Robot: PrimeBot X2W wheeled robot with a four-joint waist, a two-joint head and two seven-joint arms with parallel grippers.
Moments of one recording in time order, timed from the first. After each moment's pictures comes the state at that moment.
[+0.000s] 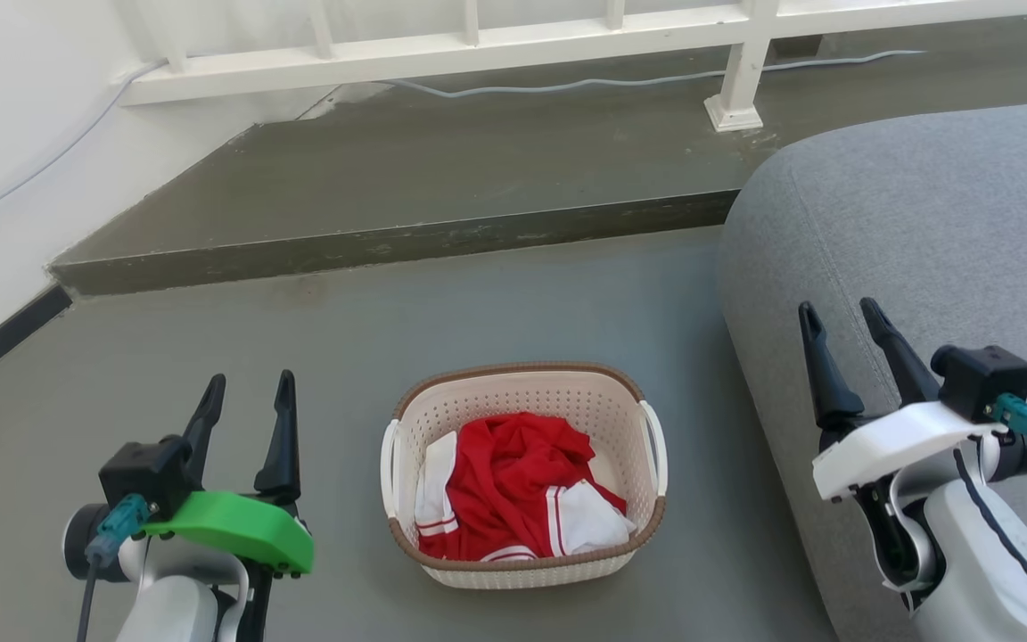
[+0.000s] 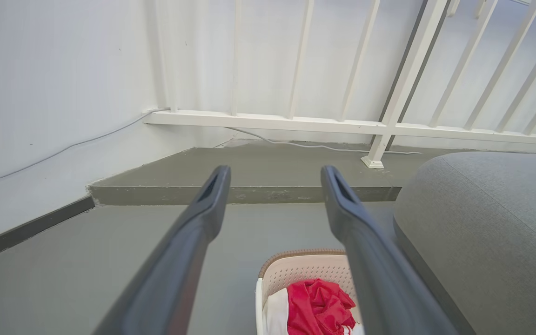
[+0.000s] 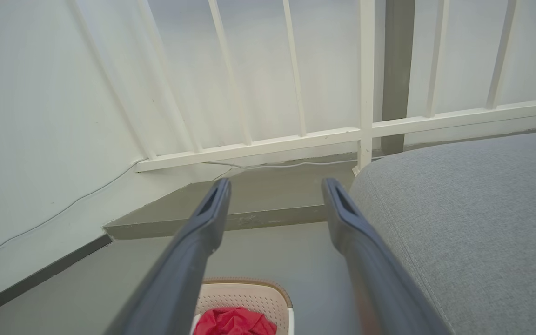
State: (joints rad) left arm -0.15 0.10 -0.23 0.29 -0.42 -0.03 -0.25; right arm -0.18 -0.22 0.29 0.31 0.45 -0.01 -0.25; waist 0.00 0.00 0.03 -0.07
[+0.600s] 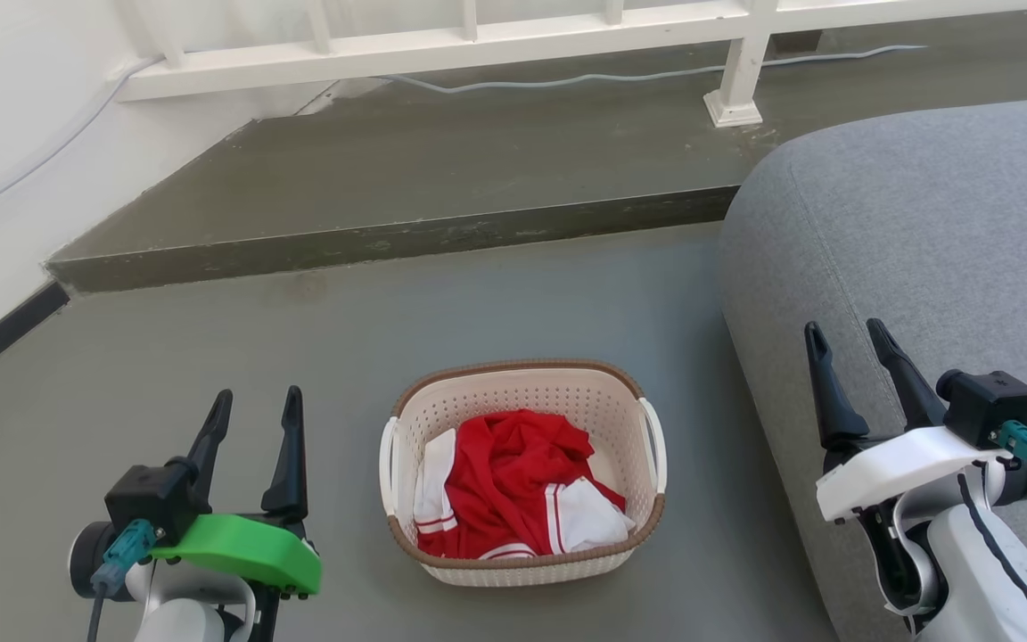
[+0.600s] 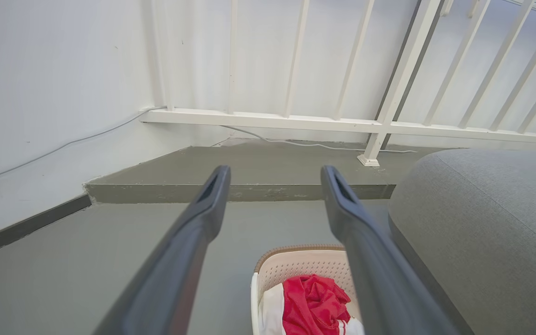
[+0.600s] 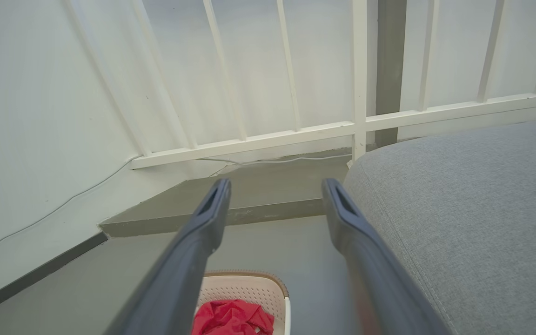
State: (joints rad) left arm -0.08 0.08 -0.20 0.22 -0.37 -0.04 -0.25; right arm -0.11 -0.19 0.25 0.26 0.40 -0.01 -0.25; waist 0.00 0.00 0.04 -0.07
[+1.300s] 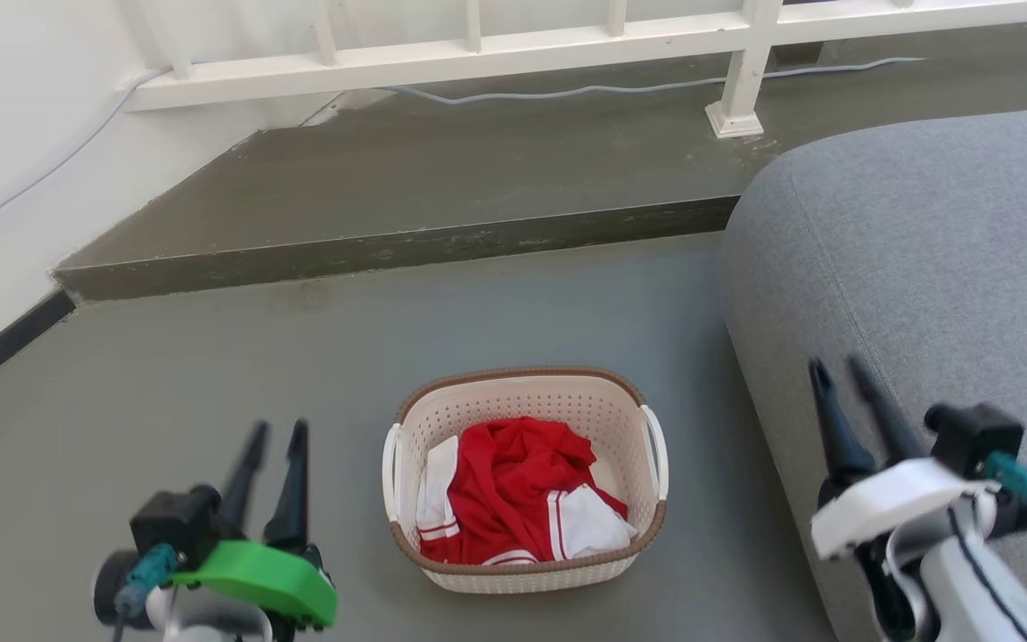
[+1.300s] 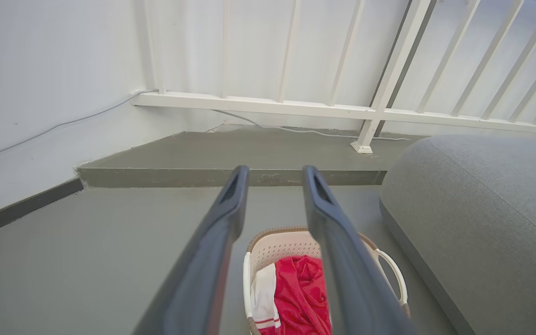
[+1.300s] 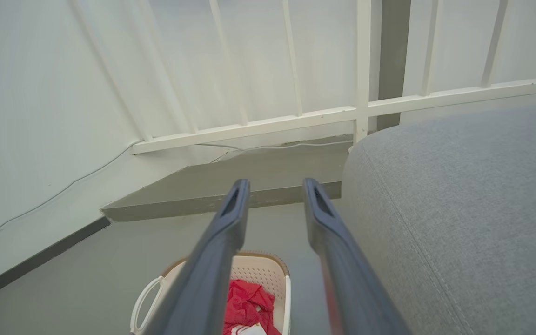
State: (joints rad) left arm -0.04 0.05 -0.20 0.24 -0.35 -0.07 -0.25; right arm -0.07 -0.17 0.23 0.28 0.37 0.02 -0.25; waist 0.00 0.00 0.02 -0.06
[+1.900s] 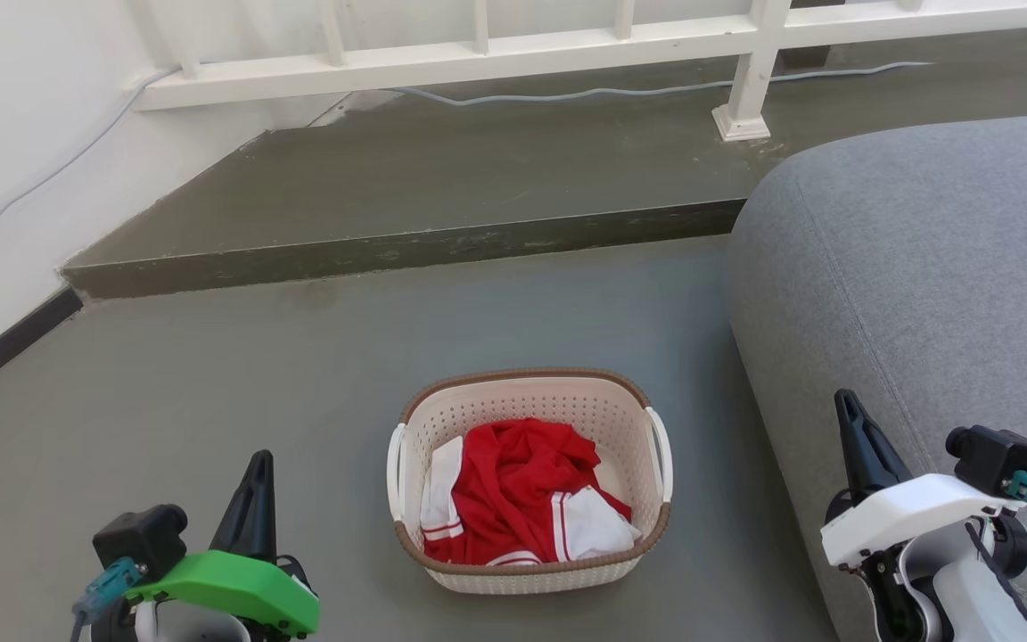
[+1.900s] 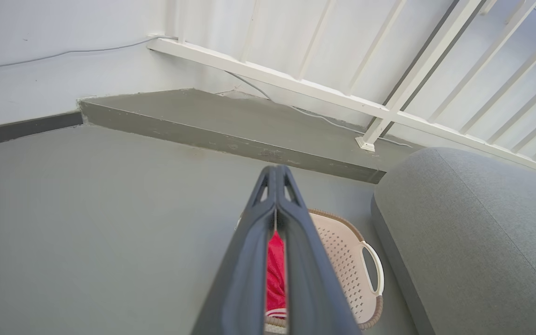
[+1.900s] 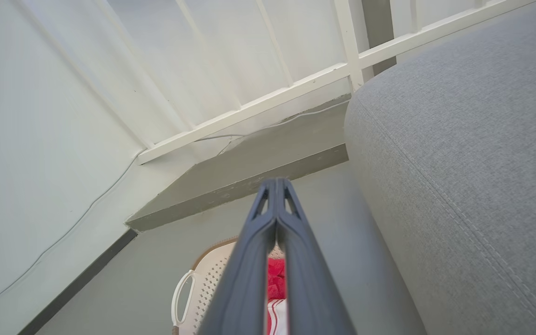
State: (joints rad) left arm -0.02 0.04 -0.16 0.28 -0.54 -0.07 -0.20; right arm -0.03 -0.14 0.19 0.31 0.55 0.03 -0.20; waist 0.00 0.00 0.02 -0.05
